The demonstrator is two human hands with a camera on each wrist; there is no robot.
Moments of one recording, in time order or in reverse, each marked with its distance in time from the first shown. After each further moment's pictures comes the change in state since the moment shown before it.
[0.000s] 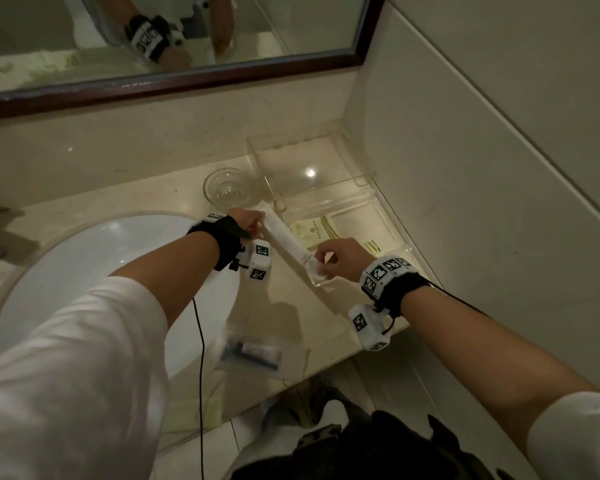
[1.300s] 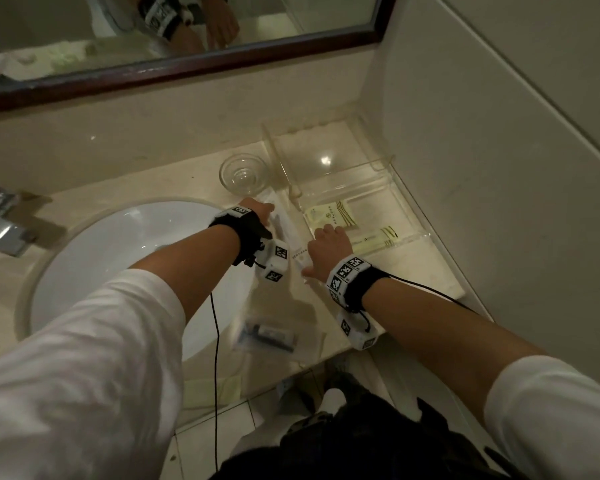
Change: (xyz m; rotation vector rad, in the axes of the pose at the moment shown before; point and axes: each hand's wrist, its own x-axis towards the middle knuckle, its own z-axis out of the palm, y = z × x) left_hand 0.030 -0.021 -0.009 0.450 0.244 0.068; right_hand 0.019 -0.046 0.052 -0.836 -0.035 0.001
